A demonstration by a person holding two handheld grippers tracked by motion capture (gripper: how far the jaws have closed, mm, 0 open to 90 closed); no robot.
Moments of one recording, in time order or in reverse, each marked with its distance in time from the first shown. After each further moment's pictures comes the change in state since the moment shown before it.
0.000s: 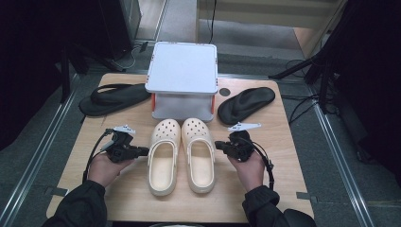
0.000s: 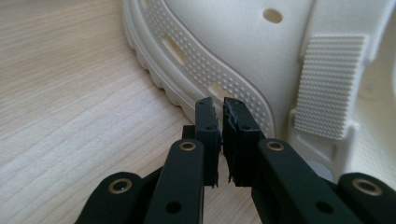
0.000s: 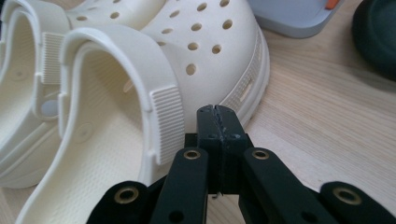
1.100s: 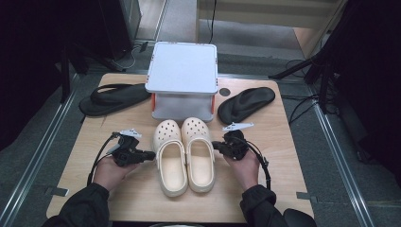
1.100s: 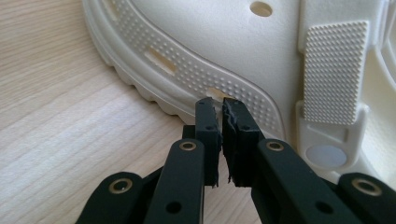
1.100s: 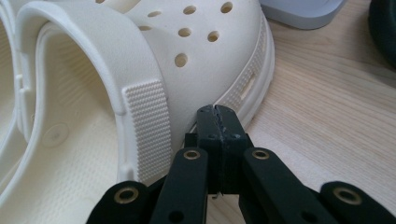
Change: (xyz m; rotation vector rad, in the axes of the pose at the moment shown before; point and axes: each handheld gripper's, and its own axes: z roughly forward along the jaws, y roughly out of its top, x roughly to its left) left arm -0.018 -0.003 0.008 0.005 -0.048 0.020; right arm -0.004 -0.001 0.022 0.028 -0.012 -0.014
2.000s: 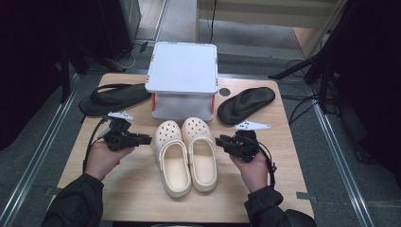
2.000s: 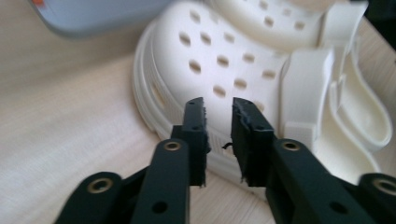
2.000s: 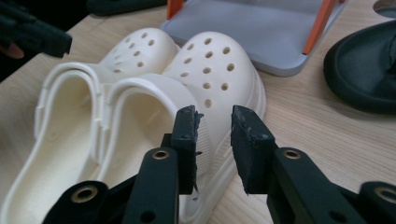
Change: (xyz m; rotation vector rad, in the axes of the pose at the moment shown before) left arm 0.013 0.043 -0.044 -0.107 -0.016 -0.017; right arm 0.012 0.004 -0.049 -0.165 0.001 0.035
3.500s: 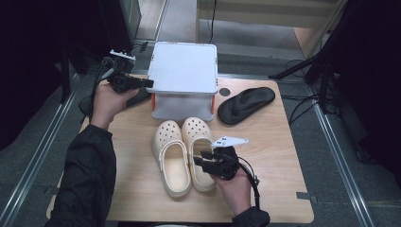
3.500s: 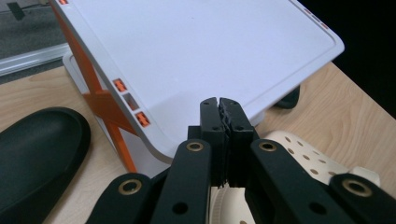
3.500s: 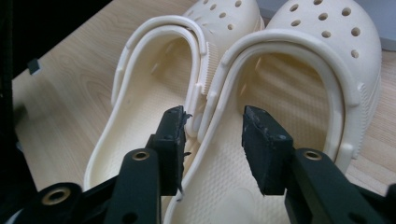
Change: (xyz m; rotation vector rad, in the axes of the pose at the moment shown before) left arm 0.034 0.145 -0.017 -0.120 0.092 0.050; right arm 0.066 -0.021 0.015 0.071 0.090 -0.041
